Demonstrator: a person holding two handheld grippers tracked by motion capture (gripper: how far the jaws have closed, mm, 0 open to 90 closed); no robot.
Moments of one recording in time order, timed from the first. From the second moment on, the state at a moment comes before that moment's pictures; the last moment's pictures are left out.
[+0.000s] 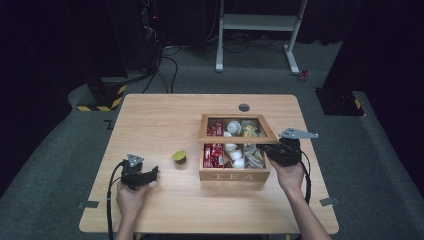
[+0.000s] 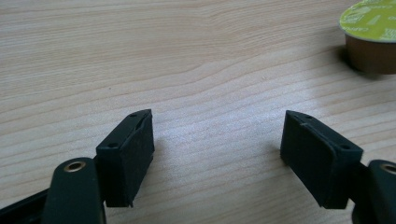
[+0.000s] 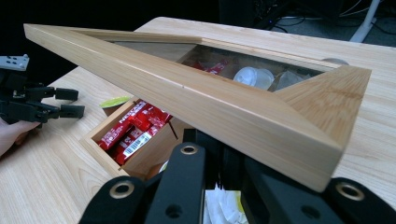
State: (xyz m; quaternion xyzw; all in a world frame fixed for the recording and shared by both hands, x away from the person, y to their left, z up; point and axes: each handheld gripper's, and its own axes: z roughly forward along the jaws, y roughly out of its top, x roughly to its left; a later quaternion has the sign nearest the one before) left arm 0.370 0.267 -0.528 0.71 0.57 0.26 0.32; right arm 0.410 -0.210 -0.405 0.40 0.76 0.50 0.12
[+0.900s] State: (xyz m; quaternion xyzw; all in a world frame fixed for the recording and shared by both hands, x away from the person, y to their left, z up) left arm 0.370 0.267 -0.528 0.71 0.57 0.26 0.32; right arm 0.393 -0.219 -0.423 0.40 0.77 0.49 0.11
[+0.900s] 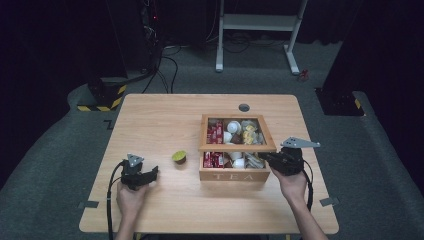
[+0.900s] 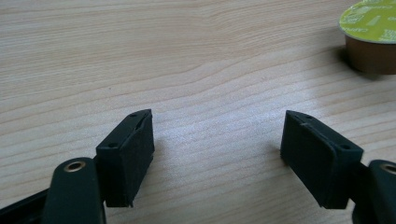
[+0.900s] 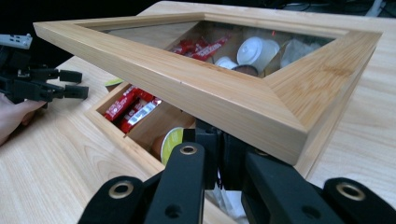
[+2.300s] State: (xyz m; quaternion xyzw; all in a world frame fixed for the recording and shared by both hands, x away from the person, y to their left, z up) left arm 0.370 0.268 -0.528 0.71 0.57 0.26 0.32; right arm 0.363 -0.218 -0.472 0.41 0.79 0.46 0.08
